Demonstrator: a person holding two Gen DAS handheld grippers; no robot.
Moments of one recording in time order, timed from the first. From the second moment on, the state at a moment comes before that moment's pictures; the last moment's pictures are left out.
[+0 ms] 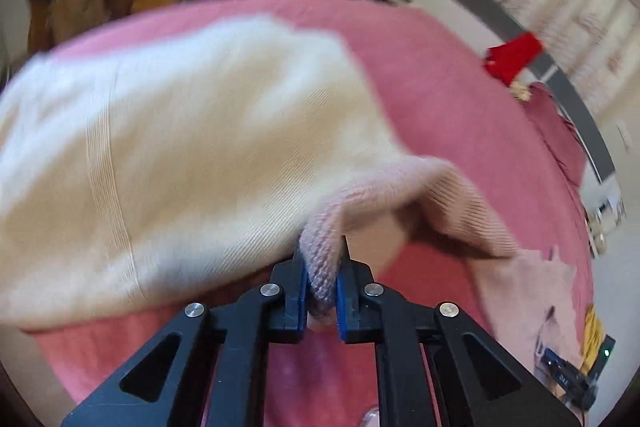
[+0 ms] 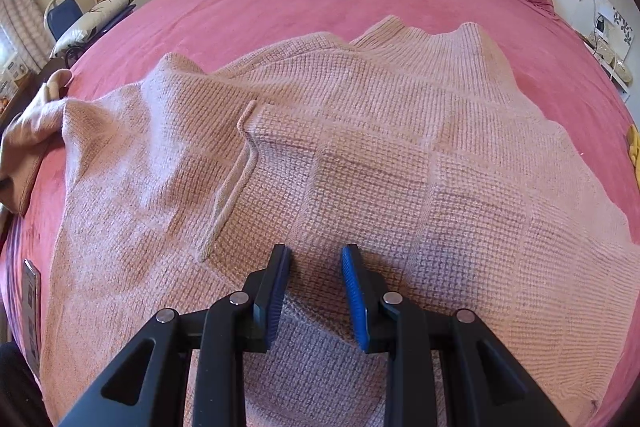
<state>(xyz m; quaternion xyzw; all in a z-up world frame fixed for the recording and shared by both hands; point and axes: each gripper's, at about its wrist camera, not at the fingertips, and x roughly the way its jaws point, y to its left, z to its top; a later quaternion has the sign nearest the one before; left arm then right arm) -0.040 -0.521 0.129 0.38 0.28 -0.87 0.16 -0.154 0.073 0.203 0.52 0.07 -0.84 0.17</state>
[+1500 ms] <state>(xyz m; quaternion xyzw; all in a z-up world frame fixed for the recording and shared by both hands) -0.115 -0.277 0.103 0.51 0.01 -0.86 0.03 -0.160 0.236 0.187 0.55 -0.26 -0.78 0.15</state>
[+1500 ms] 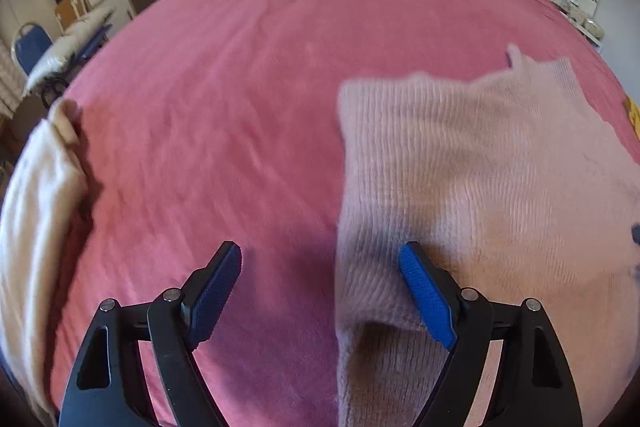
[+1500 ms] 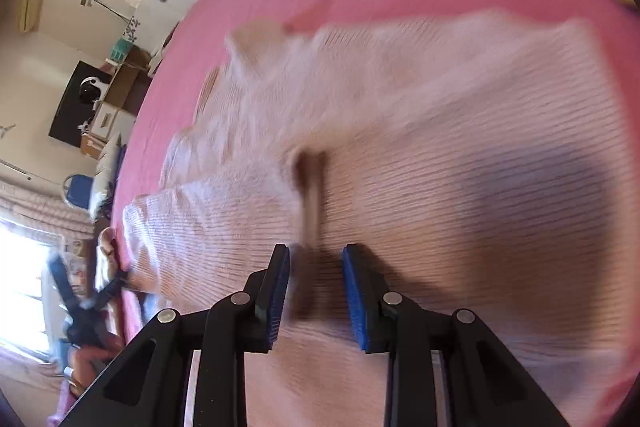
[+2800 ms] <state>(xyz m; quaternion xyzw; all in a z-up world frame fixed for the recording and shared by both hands) -0.154 -0.281 0.125 0.46 -0.07 -0.88 0.05 -0.170 0.153 0.205 0.48 0.02 -0.86 0.14</state>
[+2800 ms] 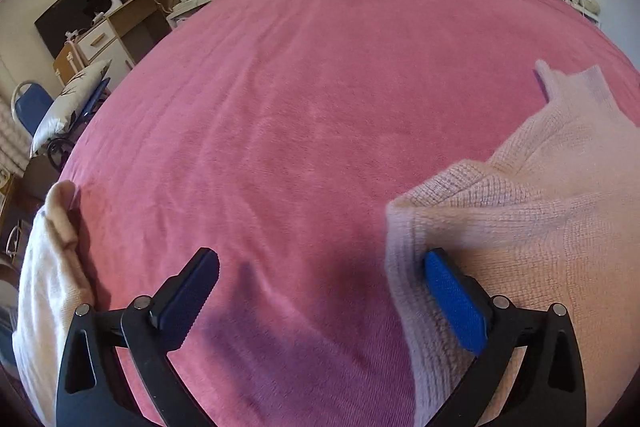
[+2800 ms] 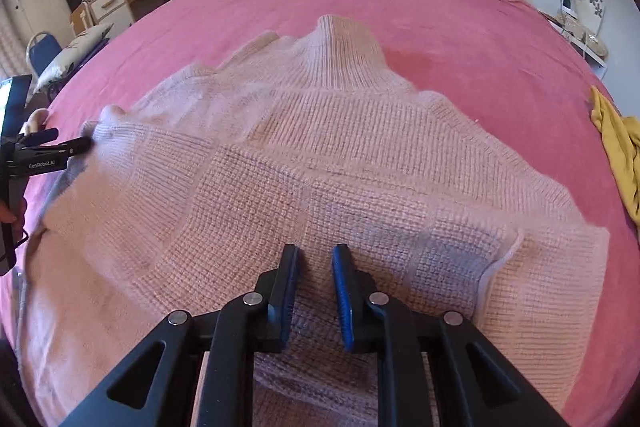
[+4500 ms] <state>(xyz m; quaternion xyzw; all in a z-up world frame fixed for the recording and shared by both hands) -0.282 -0.117 0.145 0.47 -0.13 -0.86 -0.16 -0.315 0.186 0.226 0.52 -0.01 -0.82 0.23</state>
